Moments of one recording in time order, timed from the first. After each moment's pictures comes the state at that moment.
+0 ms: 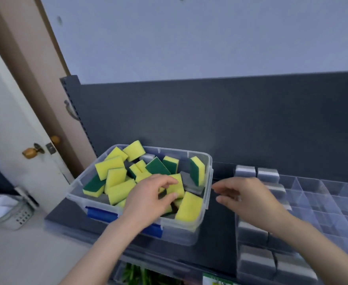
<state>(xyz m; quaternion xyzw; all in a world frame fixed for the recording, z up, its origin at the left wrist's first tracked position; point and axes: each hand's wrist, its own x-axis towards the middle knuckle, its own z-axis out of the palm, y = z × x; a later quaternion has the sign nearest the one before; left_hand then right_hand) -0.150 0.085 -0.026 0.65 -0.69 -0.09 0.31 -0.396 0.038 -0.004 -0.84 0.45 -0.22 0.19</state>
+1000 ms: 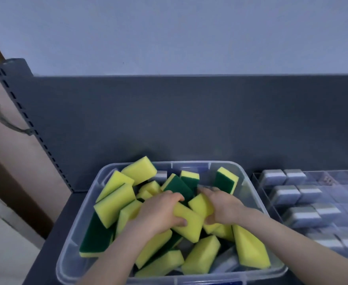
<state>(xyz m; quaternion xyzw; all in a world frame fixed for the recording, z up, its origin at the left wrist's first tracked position) -0.007 -0.047 -0.068 0.55 -0.81 -0.18 0.01 -0.210 -0.072 -0.093 -0.77 0.61 0.07 0.19</state>
